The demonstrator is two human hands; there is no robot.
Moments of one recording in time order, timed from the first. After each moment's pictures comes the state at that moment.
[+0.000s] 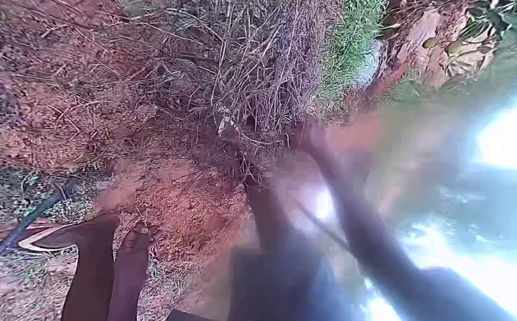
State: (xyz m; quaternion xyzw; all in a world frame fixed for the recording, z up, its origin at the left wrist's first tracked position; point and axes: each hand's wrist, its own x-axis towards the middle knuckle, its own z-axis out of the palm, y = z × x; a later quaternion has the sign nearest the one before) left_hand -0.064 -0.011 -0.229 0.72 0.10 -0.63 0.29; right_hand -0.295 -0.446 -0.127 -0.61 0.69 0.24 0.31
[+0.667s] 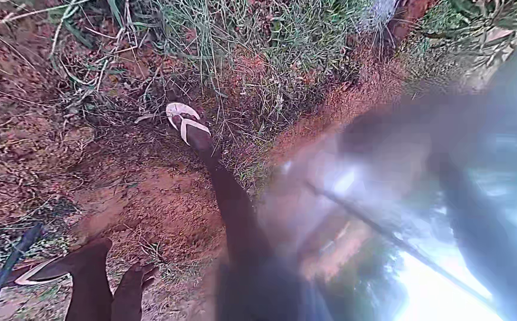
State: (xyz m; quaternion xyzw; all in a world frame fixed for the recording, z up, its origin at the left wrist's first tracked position) left_hand -0.130 -0.074 -0.195 0.75 0.16 -0.64 0.05; right_hand -0.615 -0.528 0.029 -0.14 0.99 0.06 0.05
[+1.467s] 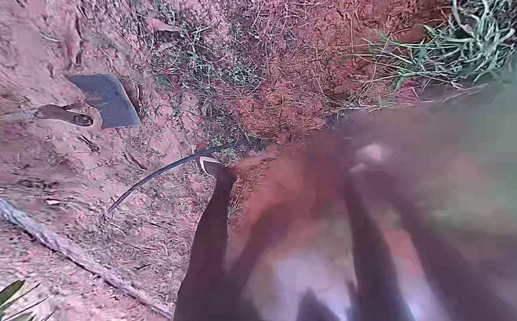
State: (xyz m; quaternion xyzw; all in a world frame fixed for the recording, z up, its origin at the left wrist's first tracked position) left_hand -0.036 -0.065 -0.220 0.66 -0.03 -0.71 0.24; right_hand -0.228 -0.379 -0.351 -0.70 0.42 0.39 0.41
